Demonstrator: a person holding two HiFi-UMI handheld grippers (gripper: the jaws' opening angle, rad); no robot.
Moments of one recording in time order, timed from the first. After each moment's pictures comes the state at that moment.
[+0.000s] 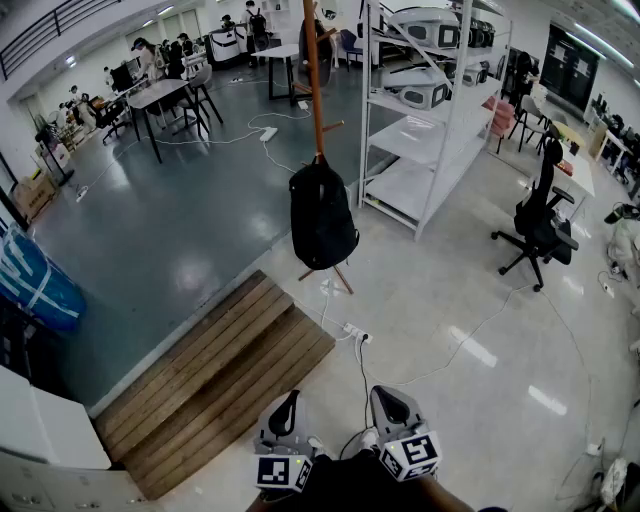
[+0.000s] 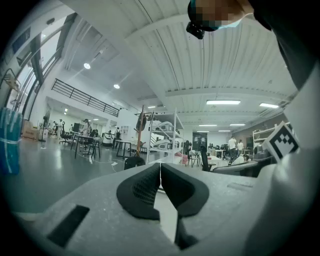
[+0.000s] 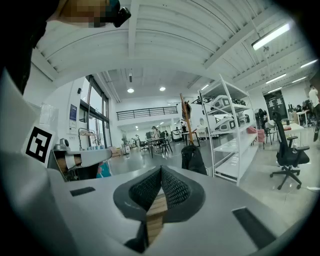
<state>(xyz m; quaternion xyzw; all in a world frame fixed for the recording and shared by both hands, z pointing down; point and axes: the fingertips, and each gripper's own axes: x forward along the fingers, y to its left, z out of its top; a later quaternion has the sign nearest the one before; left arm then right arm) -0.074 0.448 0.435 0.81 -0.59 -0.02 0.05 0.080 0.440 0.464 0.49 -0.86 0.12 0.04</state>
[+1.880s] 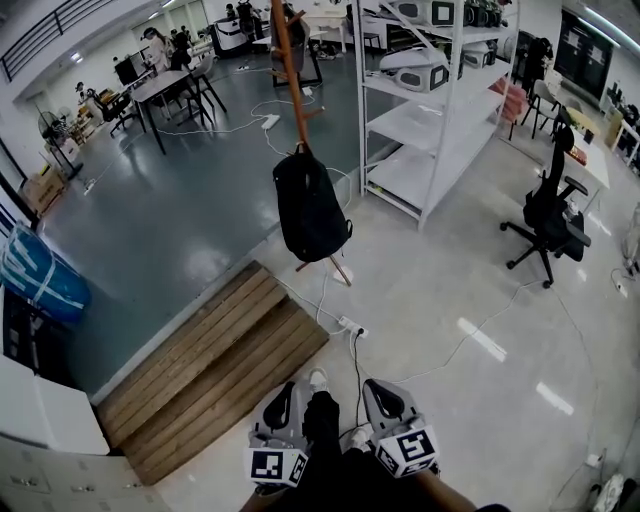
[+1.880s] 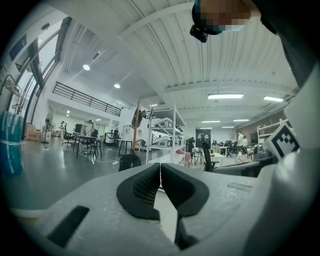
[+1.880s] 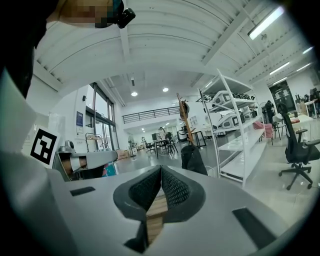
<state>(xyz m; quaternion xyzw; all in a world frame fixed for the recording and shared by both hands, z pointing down) 0.029 0.401 0.453 0.79 -0.61 0.00 0.04 0.171 0.389 0.482 0.44 -0.89 0.13 0.02</state>
